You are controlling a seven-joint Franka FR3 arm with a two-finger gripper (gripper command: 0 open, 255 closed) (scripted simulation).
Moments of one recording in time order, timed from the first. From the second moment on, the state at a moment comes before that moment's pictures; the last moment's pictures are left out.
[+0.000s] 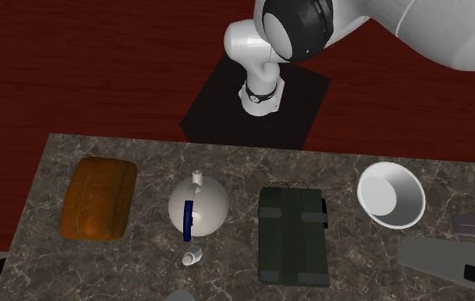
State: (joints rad) arm 0.46 0.37 0.62 -1.14 -0.15 1.47 0.93
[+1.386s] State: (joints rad) arm 0.39 0.30 0.62 -1.53 -0.11 1.79 0.91
